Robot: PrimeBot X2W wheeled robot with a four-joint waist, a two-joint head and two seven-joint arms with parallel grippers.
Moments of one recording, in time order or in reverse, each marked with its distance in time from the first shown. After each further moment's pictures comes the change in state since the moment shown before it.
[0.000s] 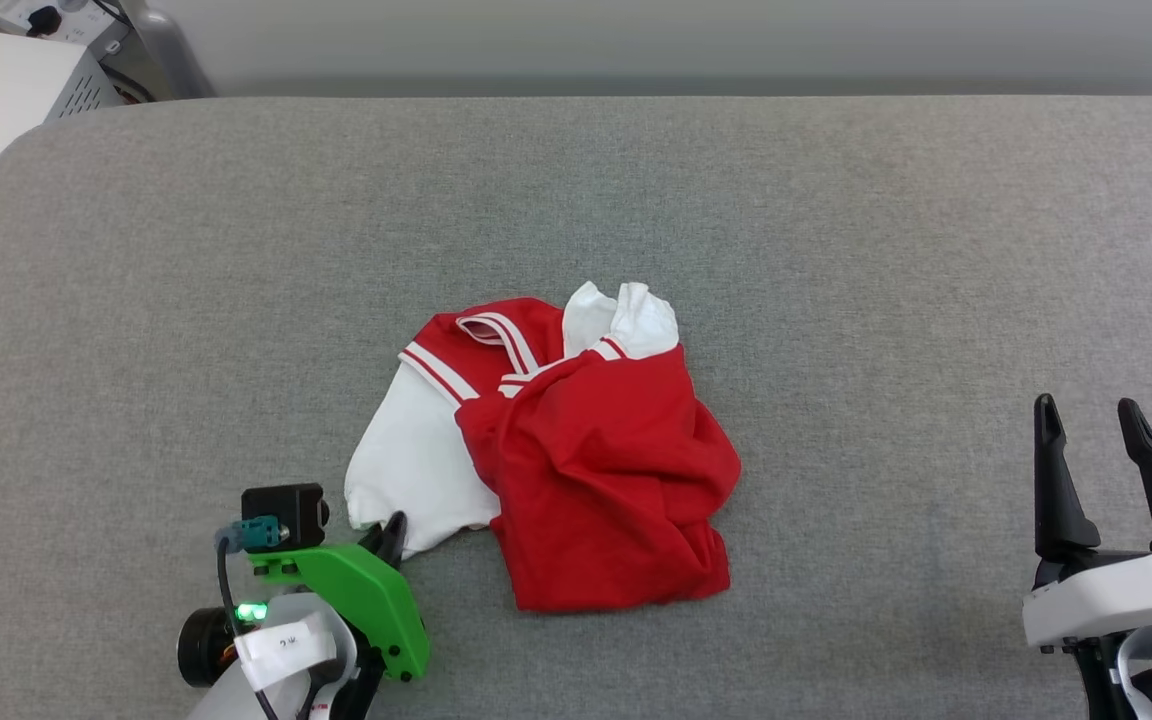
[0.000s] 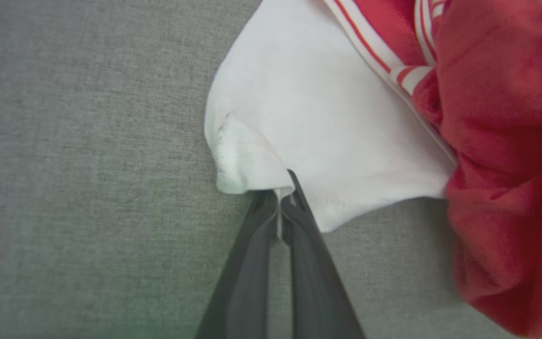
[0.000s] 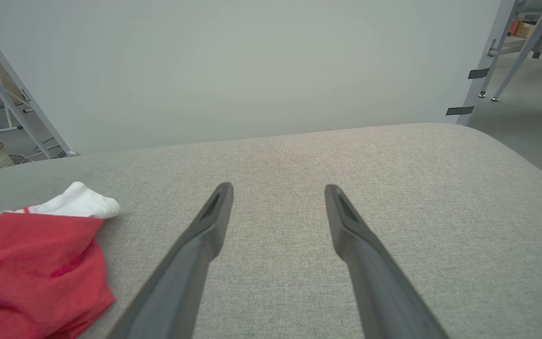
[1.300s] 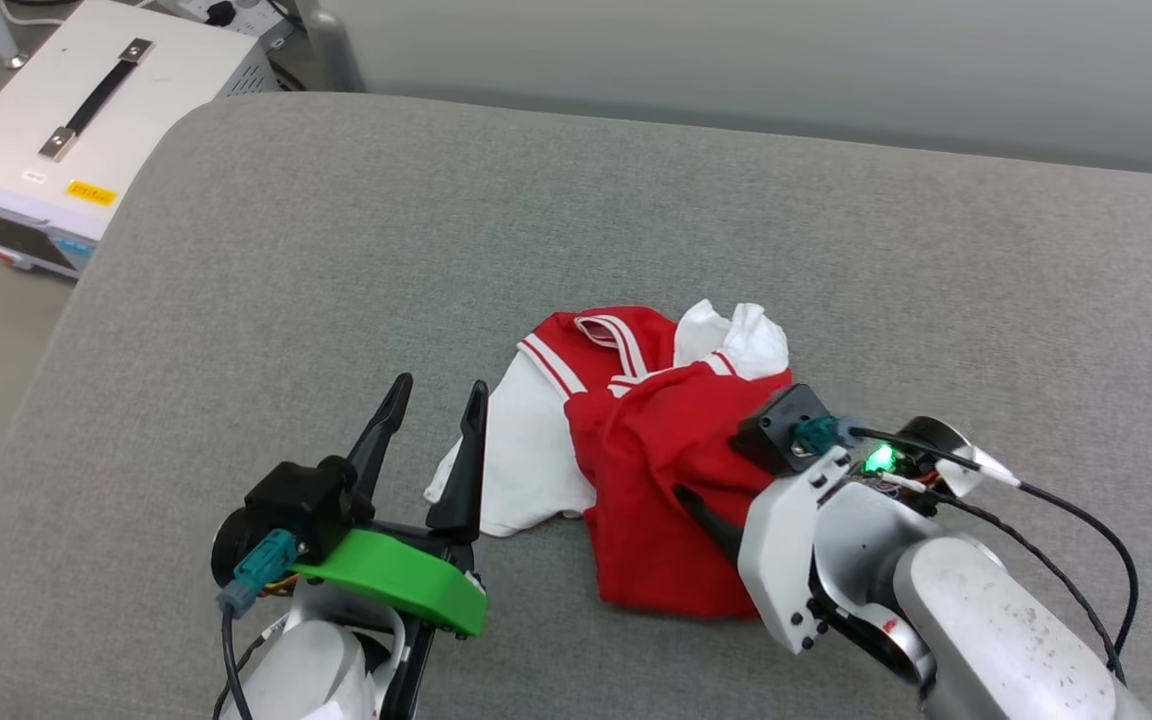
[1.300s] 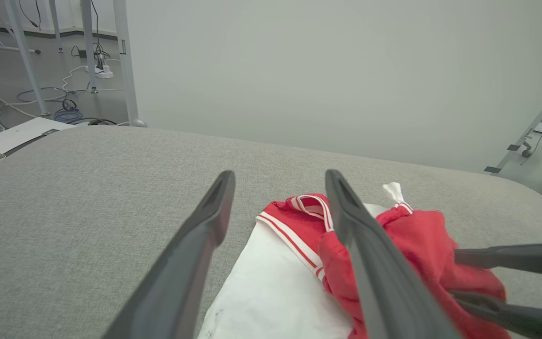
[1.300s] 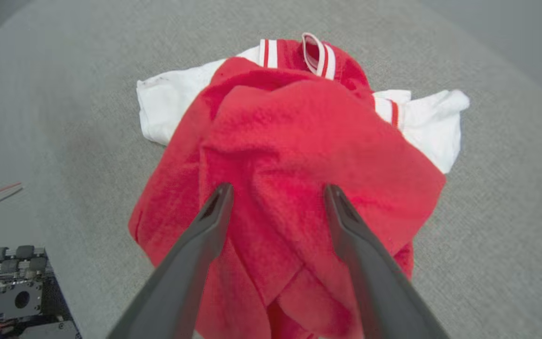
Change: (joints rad) left arm 0.018 -0.098 0.064 -0.205 0.242 -0.109 -0.370; right arm -0.393 -0.193 0.734 0.242 0.124 0.000 0.512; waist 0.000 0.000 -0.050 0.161
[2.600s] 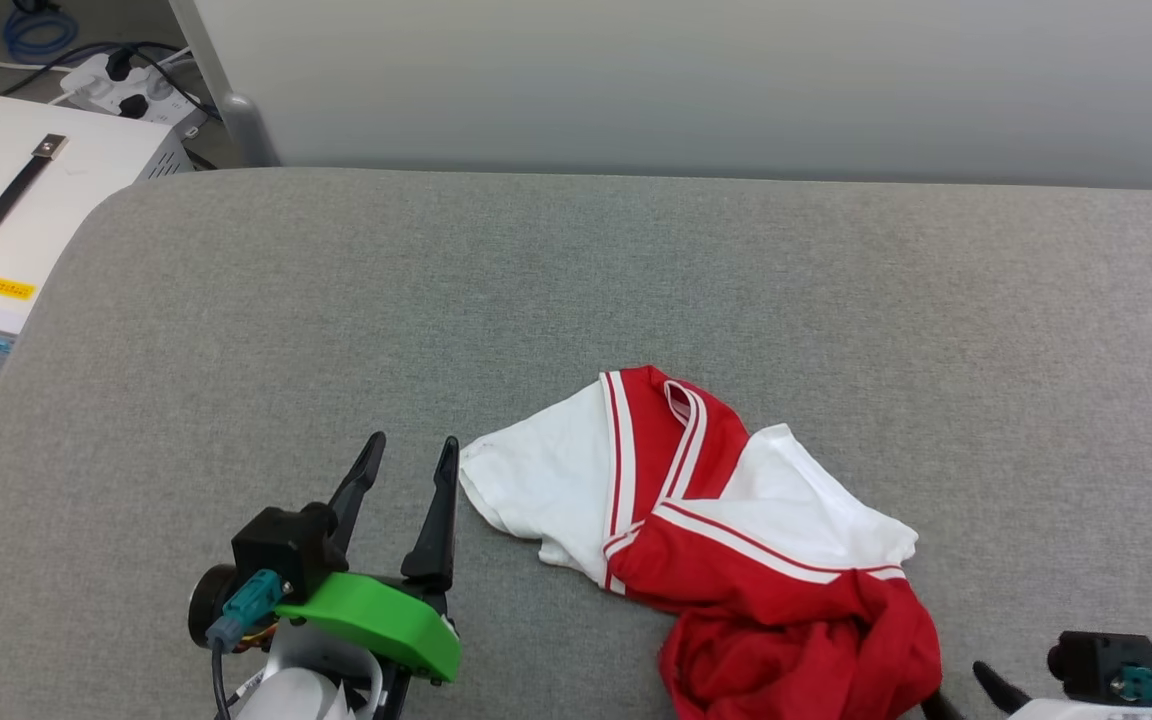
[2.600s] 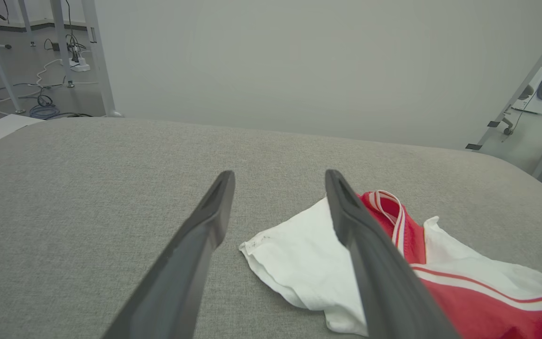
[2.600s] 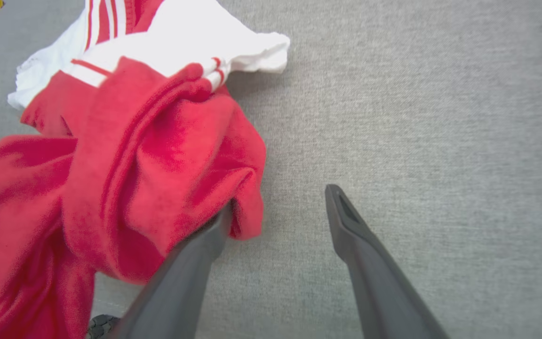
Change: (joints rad) left arm 0.083 0.001 0.047 0.019 0.031 -0.003 0.029; right arm 0.648 0.190 -0.611 -0.198 0.007 0.000 -0.057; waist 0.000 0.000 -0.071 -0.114
